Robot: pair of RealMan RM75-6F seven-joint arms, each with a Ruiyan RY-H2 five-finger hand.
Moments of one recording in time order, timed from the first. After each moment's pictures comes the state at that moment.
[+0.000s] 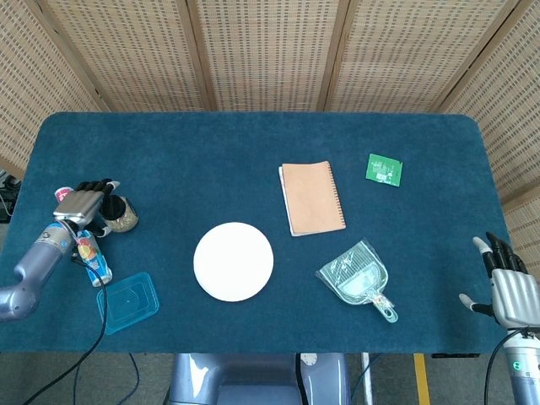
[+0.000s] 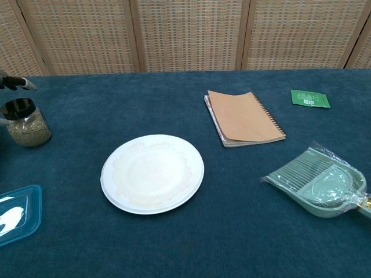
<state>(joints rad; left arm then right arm) -0.78 -1.19 -0.12 -1.30 0.80 0.51 0.26 0.11 -1.14 0.12 -1.59 -1.33 1.38 -0.08</state>
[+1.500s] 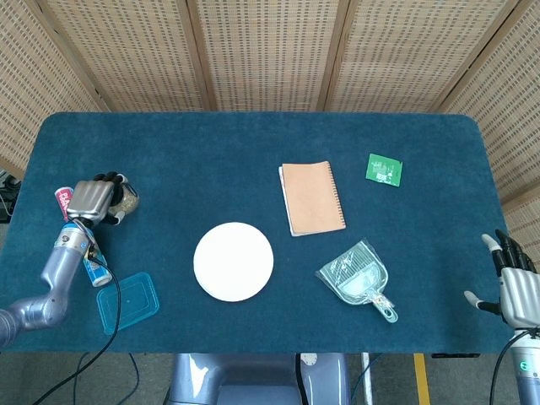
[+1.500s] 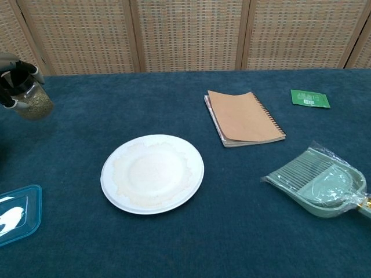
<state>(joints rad) -0.80 -1.28 -0.08 -1.35 0.77 0.88 0.36 0.10 -1.13 0.13 -1.59 -1.33 1.40 -0.03</state>
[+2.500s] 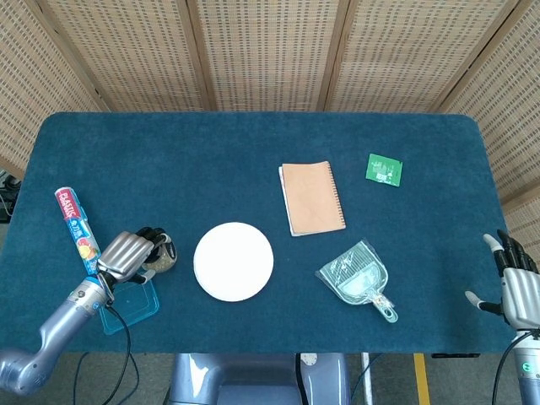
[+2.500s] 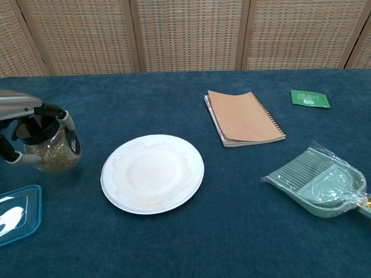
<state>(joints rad) -0.69 -1.17 0.04 -1.76 1.14 0.94 0.39 0.10 -1.12 0.13 -1.60 -1.34 1.40 -0.01</state>
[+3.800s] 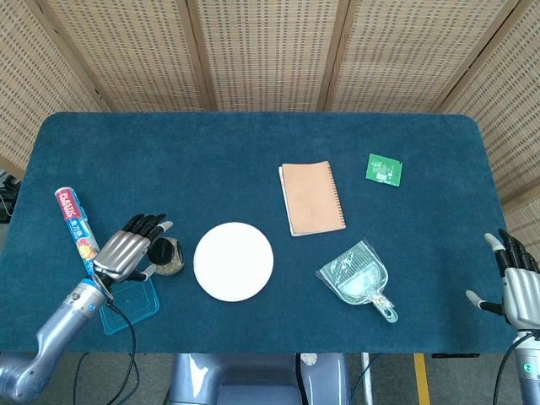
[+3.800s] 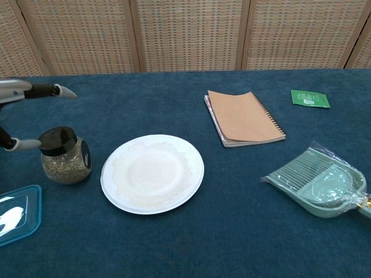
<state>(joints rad) -0.63 -1.14 0.00 -1.81 1.19 1.02 0.27 0.09 -1.12 0.13 -1.59 -1.35 1.41 -0.01</state>
